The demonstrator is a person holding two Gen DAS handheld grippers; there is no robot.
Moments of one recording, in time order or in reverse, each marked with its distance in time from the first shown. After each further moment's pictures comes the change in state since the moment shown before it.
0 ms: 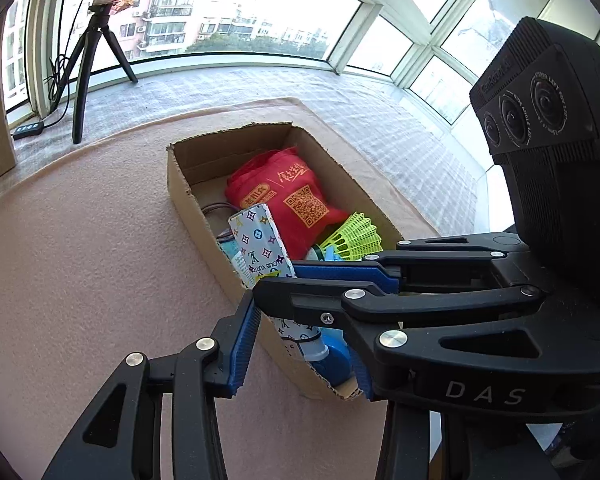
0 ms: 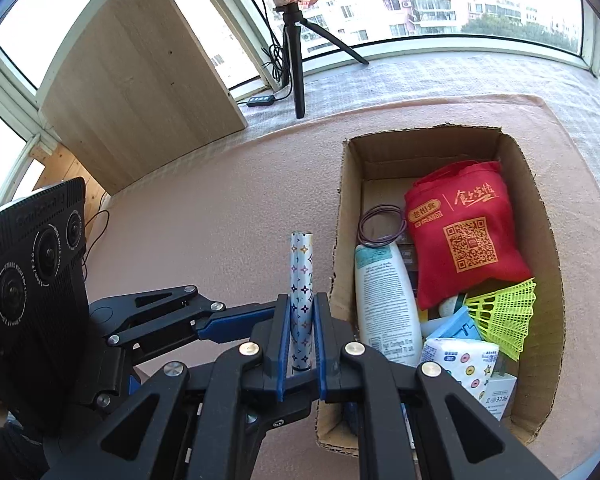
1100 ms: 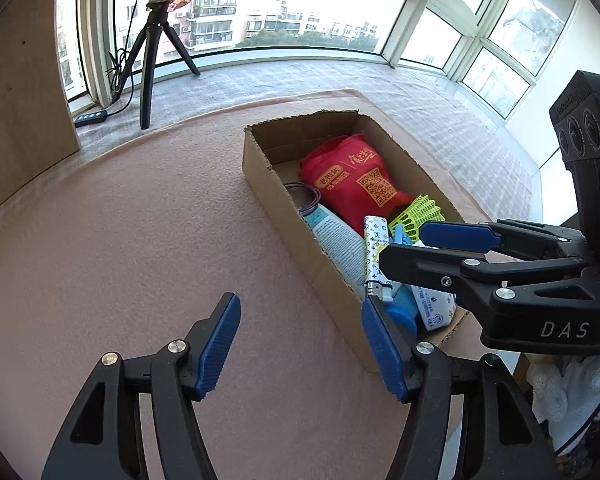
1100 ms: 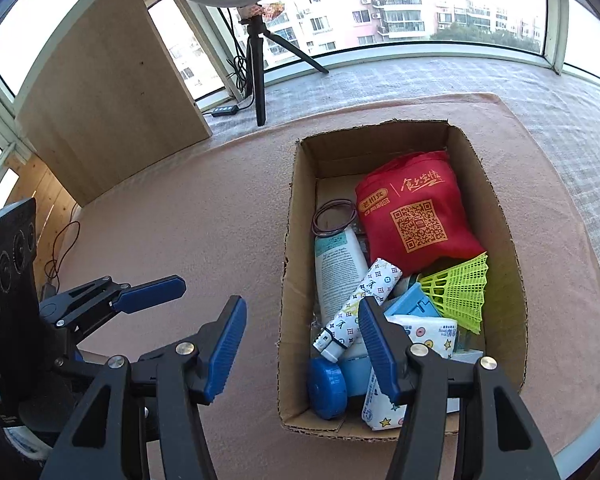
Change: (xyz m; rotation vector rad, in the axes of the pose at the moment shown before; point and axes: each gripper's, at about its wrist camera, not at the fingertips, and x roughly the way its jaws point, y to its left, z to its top) left arm -0.021 0.023 -0.024 -0.042 0.011 0.237; right arm -0.013 -0.002 -0.020 0.024 -0.054 -0.120
